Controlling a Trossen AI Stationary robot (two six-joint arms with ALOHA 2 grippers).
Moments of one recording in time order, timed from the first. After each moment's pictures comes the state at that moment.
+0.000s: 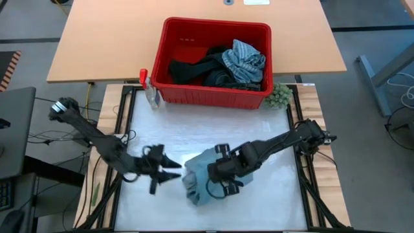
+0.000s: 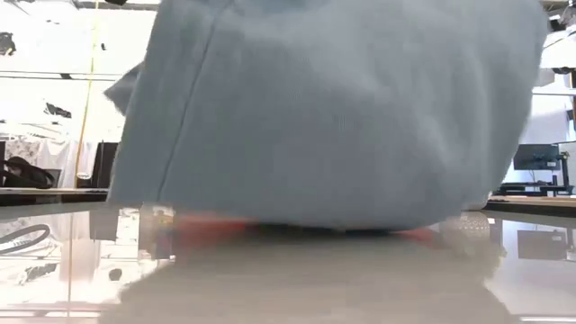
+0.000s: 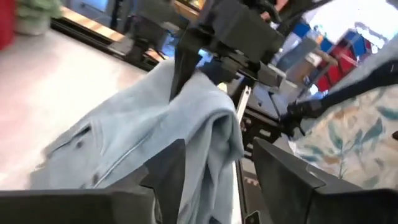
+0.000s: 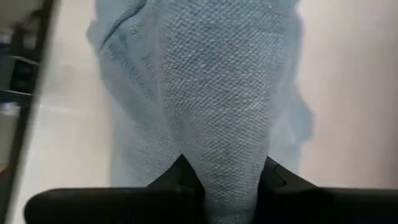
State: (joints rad) left arm -0.64 1.08 0.77 0.13 -0.55 -0.62; right arm 0.37 1.93 1.98 -1.21 0.20 0.13
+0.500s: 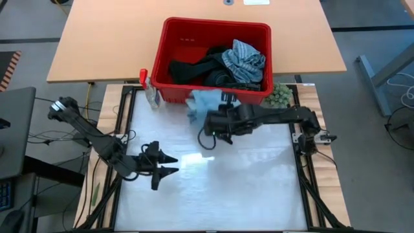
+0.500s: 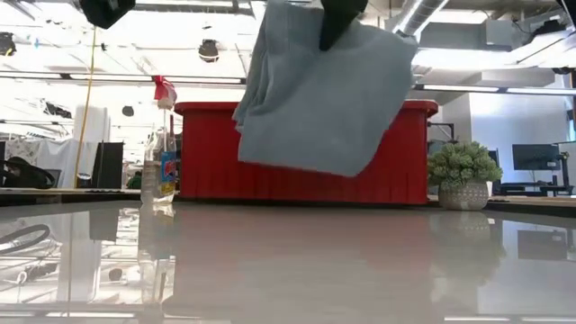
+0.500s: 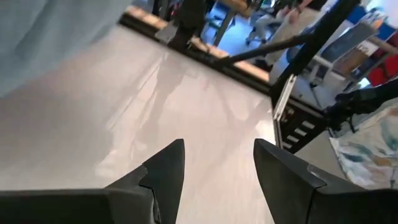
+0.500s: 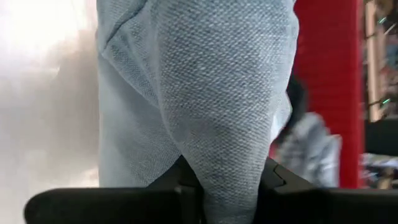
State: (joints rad) left arm -0.64 1.07 0.76 -0.06 -0.66 -0.69; right arm 0.12 1.93 2.09 -1.40 0.78 -0.02
